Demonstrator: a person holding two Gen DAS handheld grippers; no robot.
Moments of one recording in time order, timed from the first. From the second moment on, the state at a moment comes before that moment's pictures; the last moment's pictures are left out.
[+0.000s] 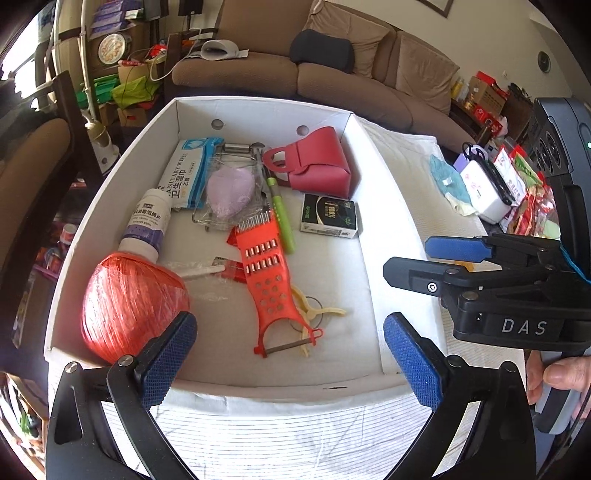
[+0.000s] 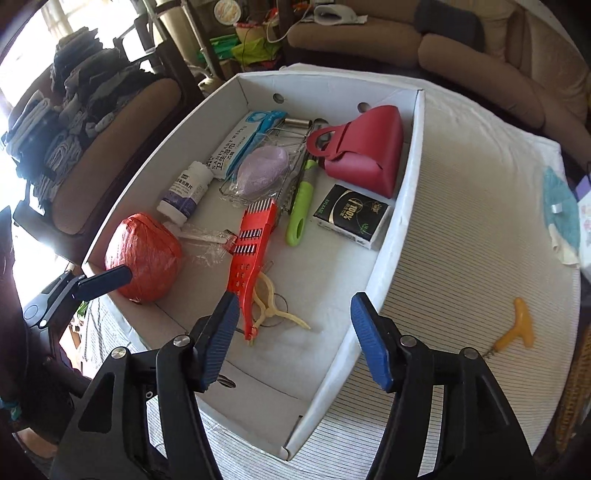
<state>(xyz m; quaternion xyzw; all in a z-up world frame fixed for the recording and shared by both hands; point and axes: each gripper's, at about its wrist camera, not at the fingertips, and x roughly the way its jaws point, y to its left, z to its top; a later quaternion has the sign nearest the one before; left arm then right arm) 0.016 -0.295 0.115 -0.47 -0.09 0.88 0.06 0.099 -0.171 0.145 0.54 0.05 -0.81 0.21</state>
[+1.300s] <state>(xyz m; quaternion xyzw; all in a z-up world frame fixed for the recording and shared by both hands) 0.014 -0.023 0.057 -0.45 0.04 0.86 0.22 0.143 0.143 0.084 0.46 -0.05 -0.87 0.17</state>
